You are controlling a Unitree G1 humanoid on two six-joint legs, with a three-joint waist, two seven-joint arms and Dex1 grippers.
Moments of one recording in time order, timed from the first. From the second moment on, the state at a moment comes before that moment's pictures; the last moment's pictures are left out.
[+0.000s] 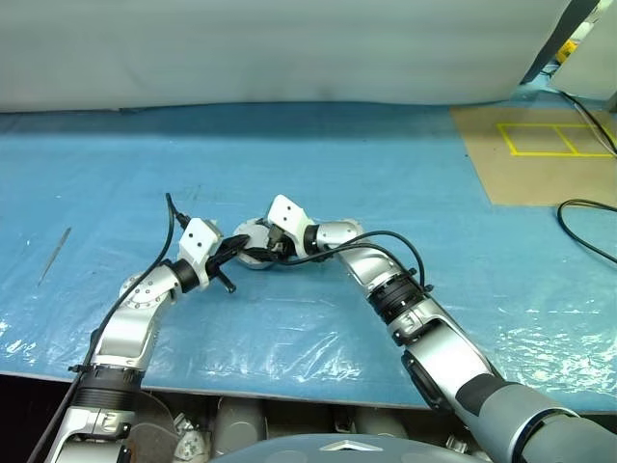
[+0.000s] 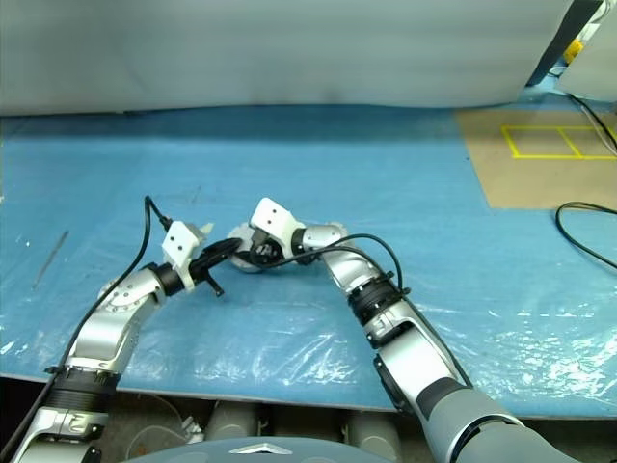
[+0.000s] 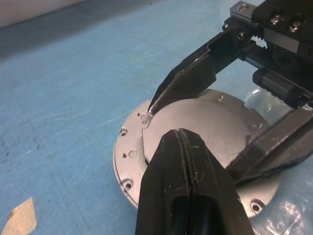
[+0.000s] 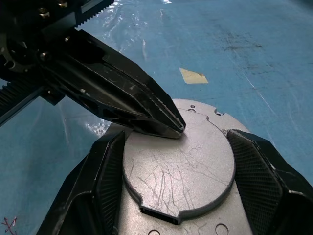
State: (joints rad) left arm -0.19 0.45 -0.01 0.02 -0.21 0.12 -0.72; right arm -0.76 -0.06 0.40 0.52 -0.04 0.20 0.82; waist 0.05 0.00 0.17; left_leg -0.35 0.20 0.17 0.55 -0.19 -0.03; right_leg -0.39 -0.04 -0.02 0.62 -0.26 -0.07
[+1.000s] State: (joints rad) left arm -0.20 0.49 -0.03 -0.02 -0.21 0.19 -0.75; right arm -0.68 -0.06 0.13 0.41 0.17 0.62 0.74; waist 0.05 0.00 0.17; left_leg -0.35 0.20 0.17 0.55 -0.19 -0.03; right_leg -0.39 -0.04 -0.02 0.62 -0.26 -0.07
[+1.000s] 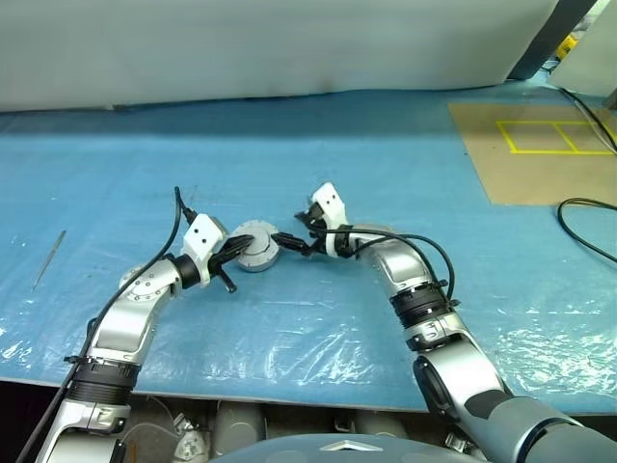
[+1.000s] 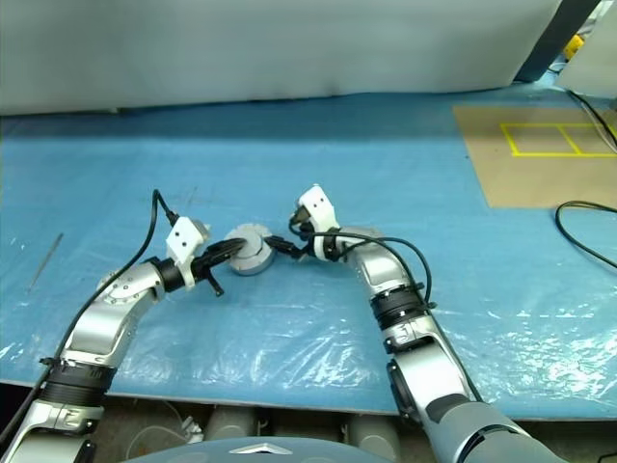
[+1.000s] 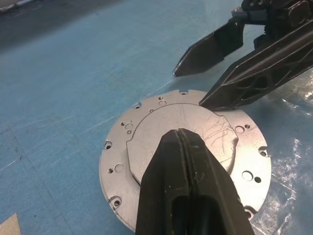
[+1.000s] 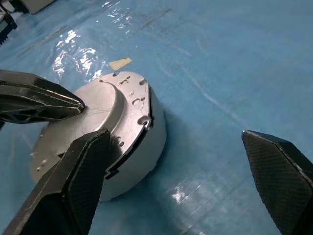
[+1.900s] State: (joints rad) left arm -0.21 0.50 -0.03 0.01 -0.20 0.14 -0.75; right arm -0.77 0.12 -0.28 0.52 0.55 1.23 0.45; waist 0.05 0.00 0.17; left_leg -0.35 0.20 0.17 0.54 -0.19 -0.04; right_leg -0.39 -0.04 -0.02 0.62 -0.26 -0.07
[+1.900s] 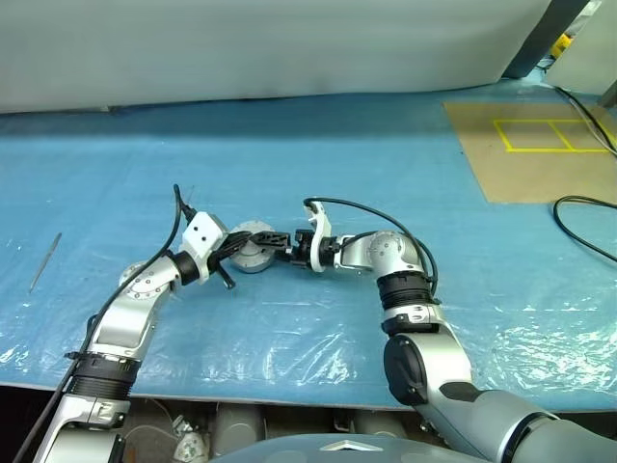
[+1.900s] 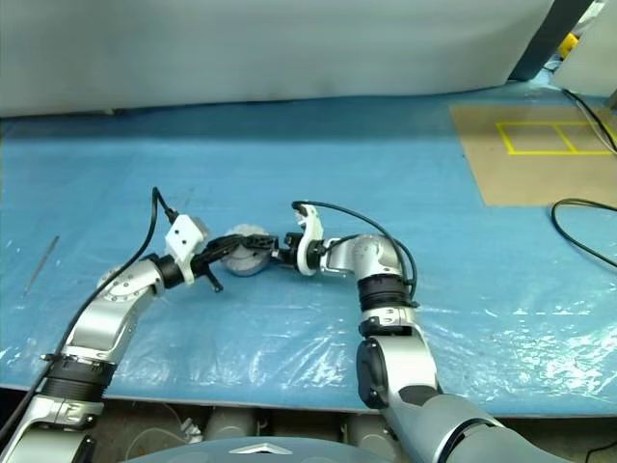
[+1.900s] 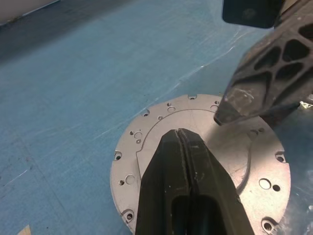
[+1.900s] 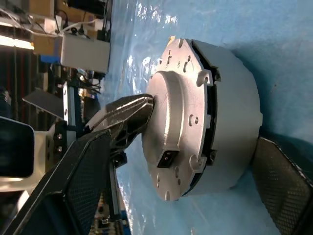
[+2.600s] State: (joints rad) left arm -0.22 0.52 -0.03 0.04 -0.21 0.12 -0.80; right arm -0.77 0.12 -0.33 0.57 0.65 1.19 0.36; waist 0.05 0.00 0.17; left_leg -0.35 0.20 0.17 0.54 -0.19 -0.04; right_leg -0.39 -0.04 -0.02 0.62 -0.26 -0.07
